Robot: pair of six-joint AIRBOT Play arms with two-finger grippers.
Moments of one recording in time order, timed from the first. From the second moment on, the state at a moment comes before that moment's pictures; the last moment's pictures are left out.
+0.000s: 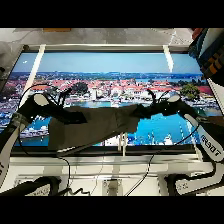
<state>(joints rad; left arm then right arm) -0.09 -1.29 0.99 0.97 -1.21 -1.25 0.01 -1.60 1.07 -0.51 1.19 1.06</state>
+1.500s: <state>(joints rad) -0.05 -1.28 0.99 0.97 -1.20 -1.25 -1.47 -1.19 1.45 -1.42 1.49 1.87</state>
